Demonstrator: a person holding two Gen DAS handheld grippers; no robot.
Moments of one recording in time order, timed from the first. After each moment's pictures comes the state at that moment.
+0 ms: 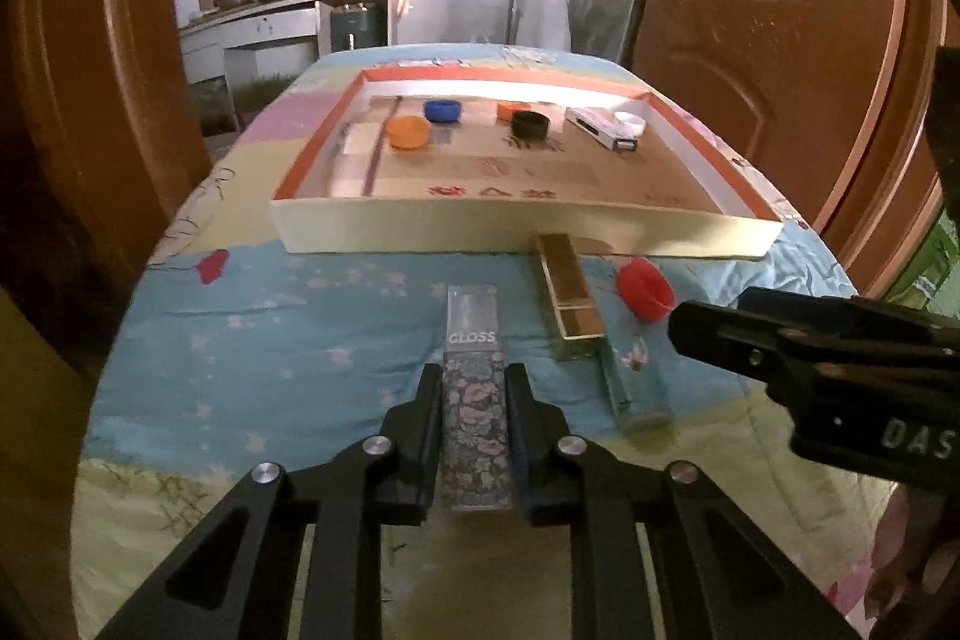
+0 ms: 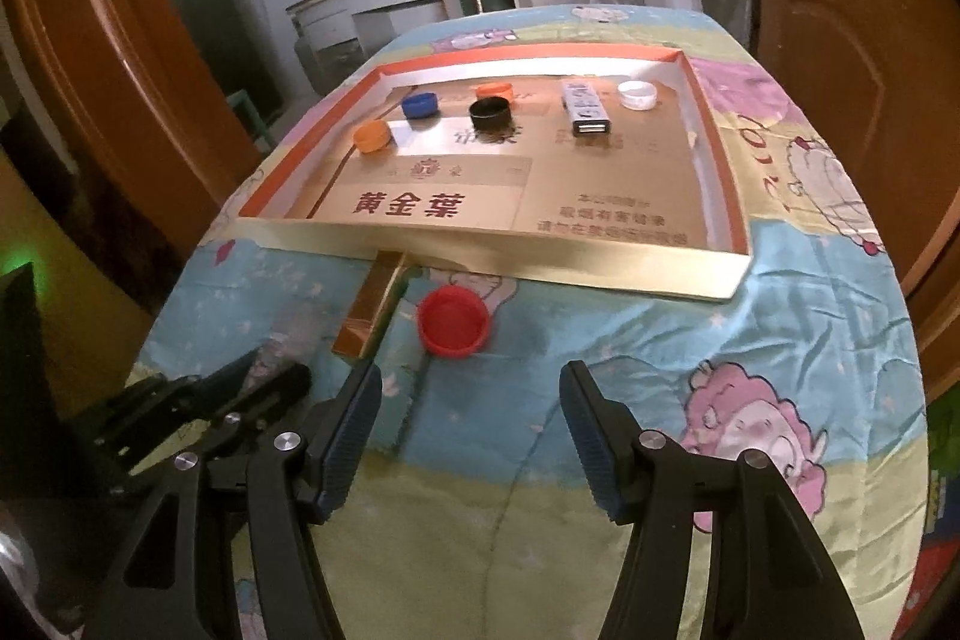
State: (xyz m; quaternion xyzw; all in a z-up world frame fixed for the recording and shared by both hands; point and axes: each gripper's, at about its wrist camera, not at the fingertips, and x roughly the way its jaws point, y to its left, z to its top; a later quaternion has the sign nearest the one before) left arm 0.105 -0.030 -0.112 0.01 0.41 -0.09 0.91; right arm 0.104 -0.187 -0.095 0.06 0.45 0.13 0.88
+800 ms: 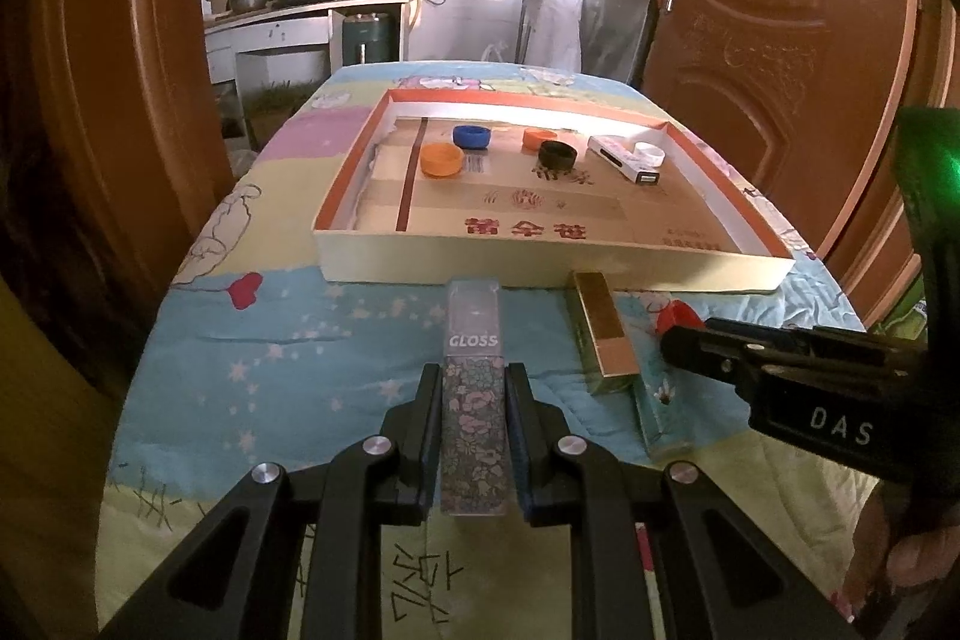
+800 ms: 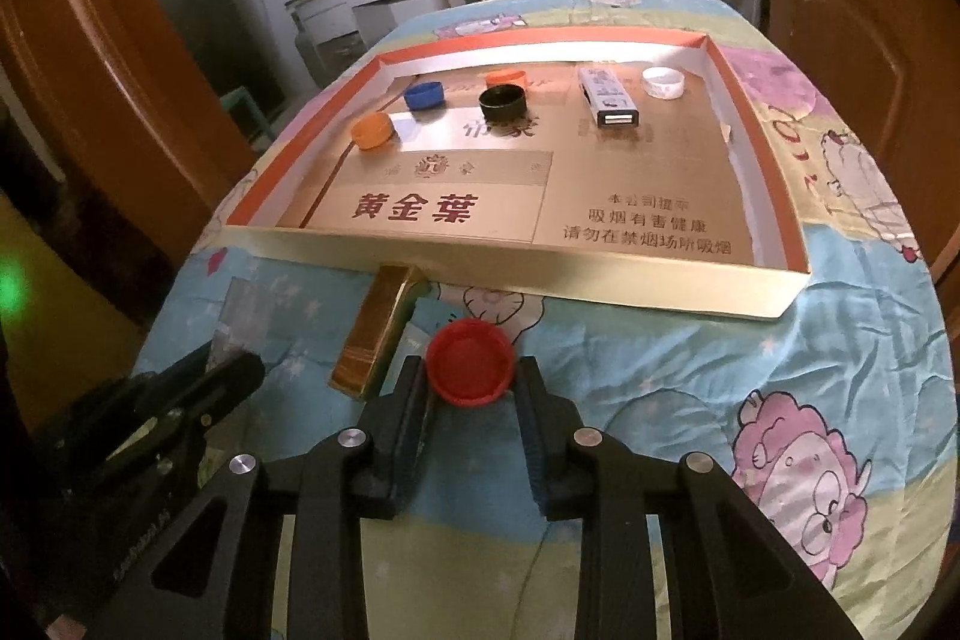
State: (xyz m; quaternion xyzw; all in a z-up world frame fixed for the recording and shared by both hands) left arm 0.112 -0.011 -0.103 -0.01 0.39 -0.09 0.91; right arm 0.125 -0.178 -0.107 0.07 0.46 0.14 0.87
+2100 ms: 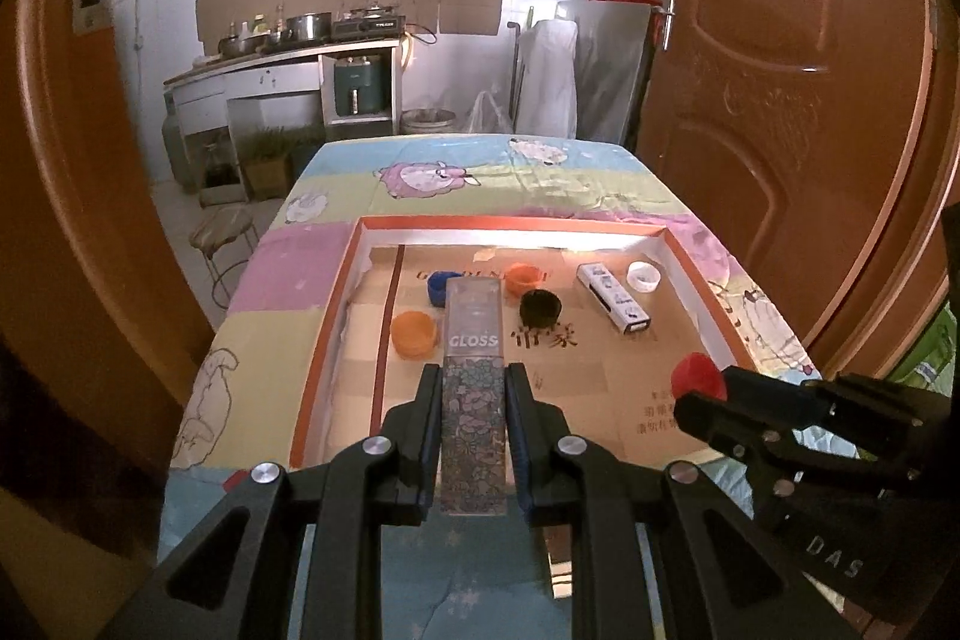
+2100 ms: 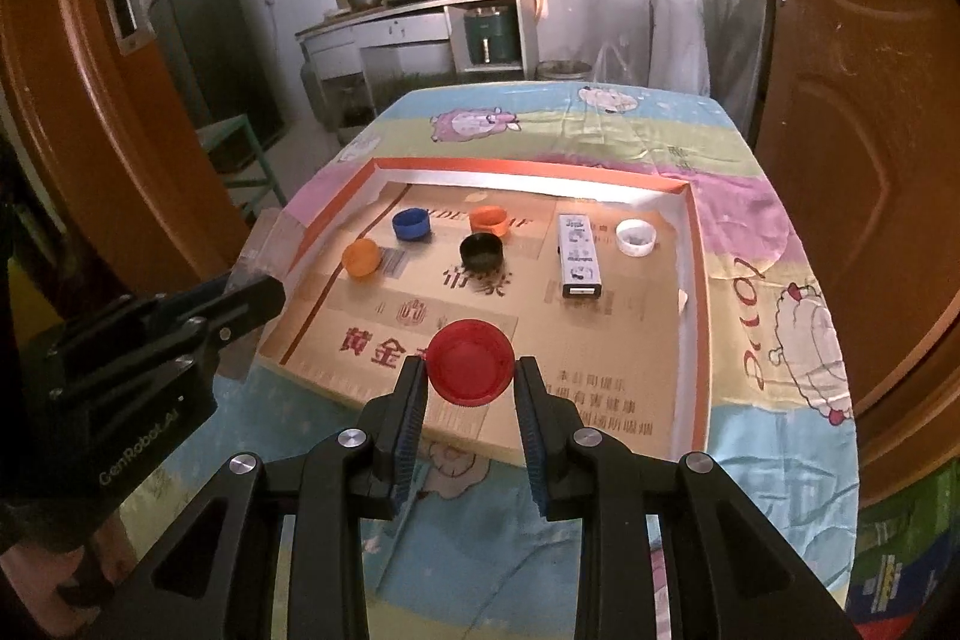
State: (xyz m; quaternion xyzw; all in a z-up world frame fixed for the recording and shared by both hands) left arm 0.191 -0.039 -0.036 0.00 0.36 -0.09 0.93; right arm 0.163 -0.191 -0.041 0.03 0.41 0.13 0.90
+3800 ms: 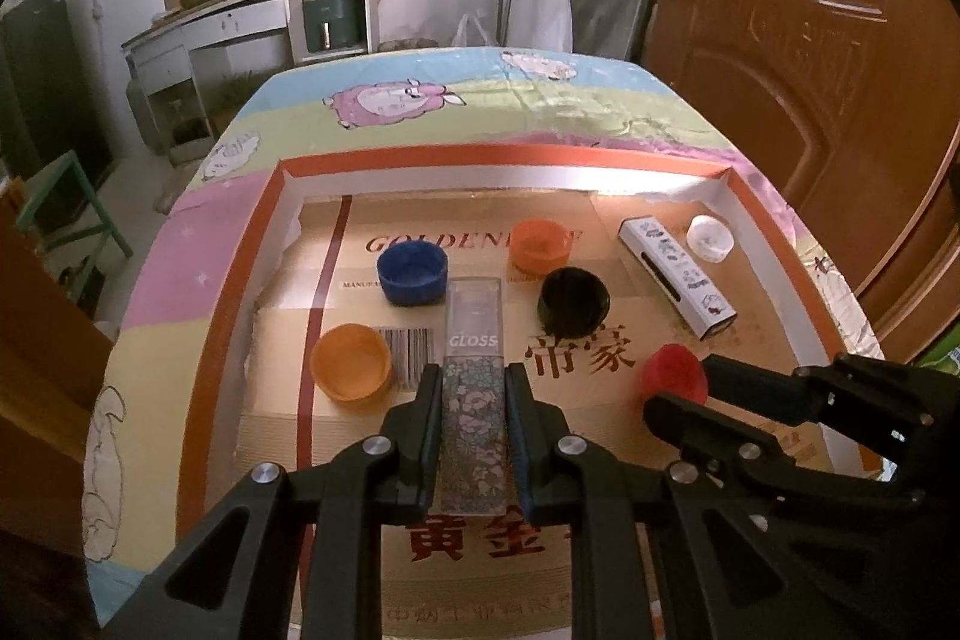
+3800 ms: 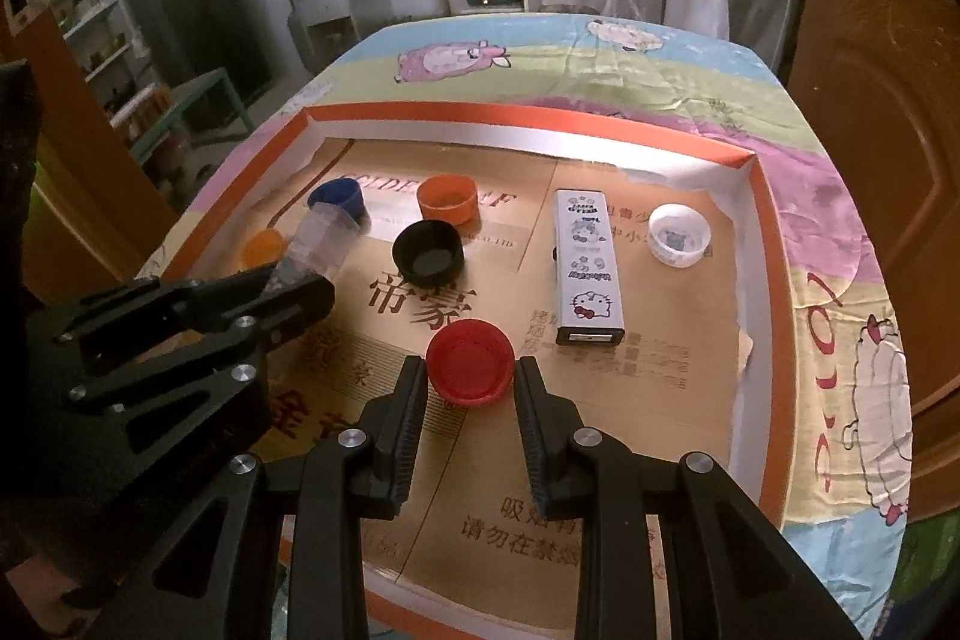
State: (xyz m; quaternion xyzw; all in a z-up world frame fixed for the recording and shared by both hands) left arm 0.285 -0.062 -0.103 0.03 0.44 -0.11 0.89; right arm 0.261 -0.185 -0.104 0.01 0.47 0.13 0.87
